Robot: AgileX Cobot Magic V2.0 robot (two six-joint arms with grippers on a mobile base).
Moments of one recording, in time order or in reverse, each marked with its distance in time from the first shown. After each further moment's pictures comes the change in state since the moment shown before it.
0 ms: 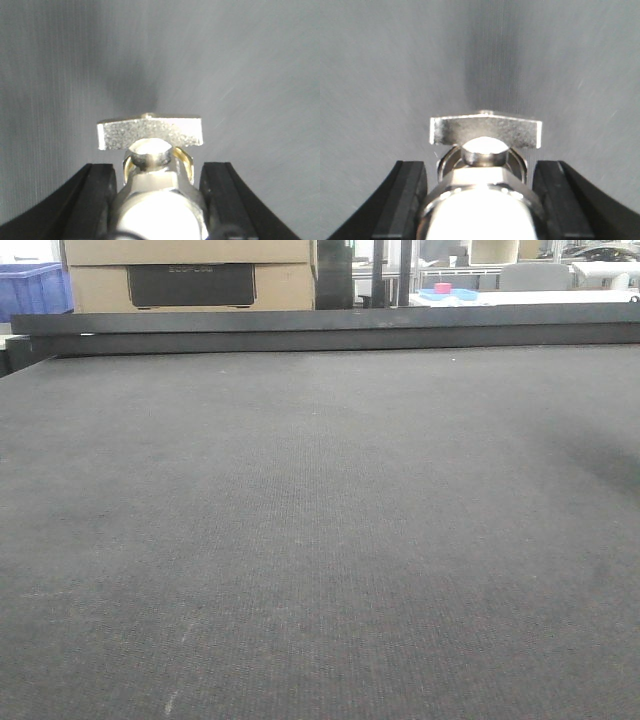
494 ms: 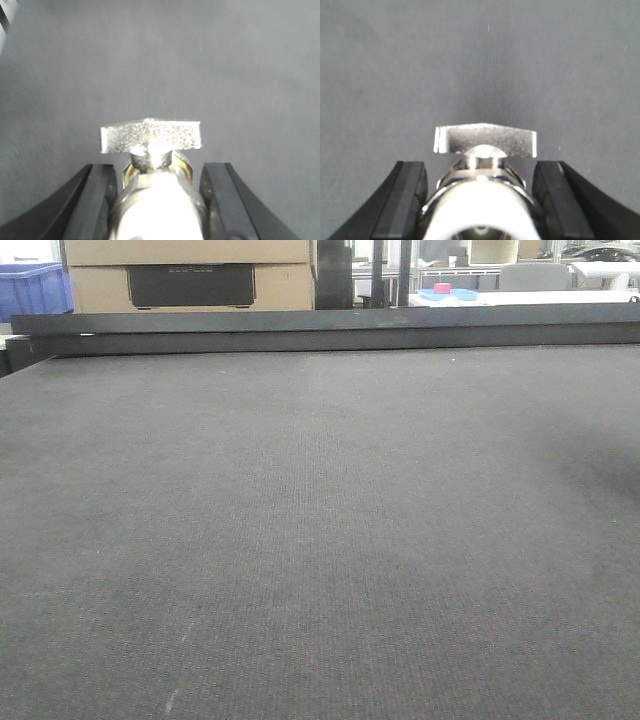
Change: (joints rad) left arm 0.000 -0.326 0.065 -0.187 -0.368 0.115; right arm 0.000 -0.294 0.192 0.019 -0.267 0.000
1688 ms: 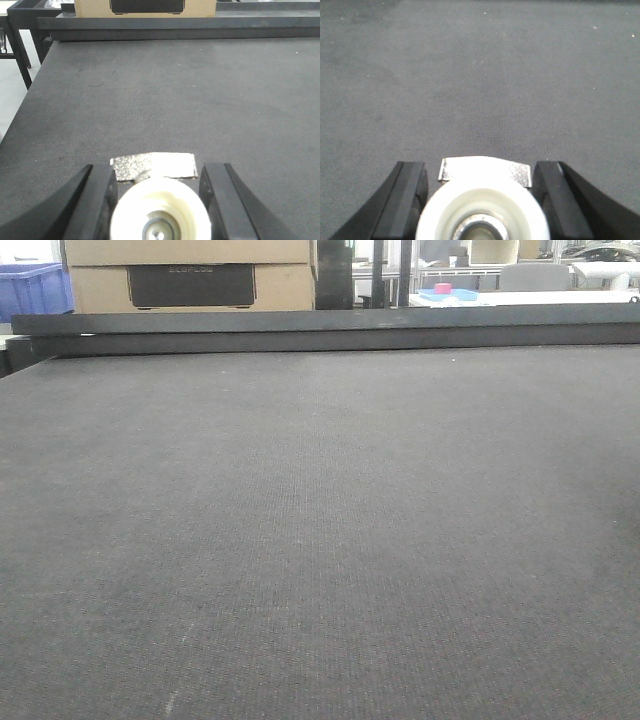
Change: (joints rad) left arm 0.000 -0.413 0.284 -0.013 -0.081 0.006; right arm 0.000 -0.416 0.267 0.003 -0.112 0.000
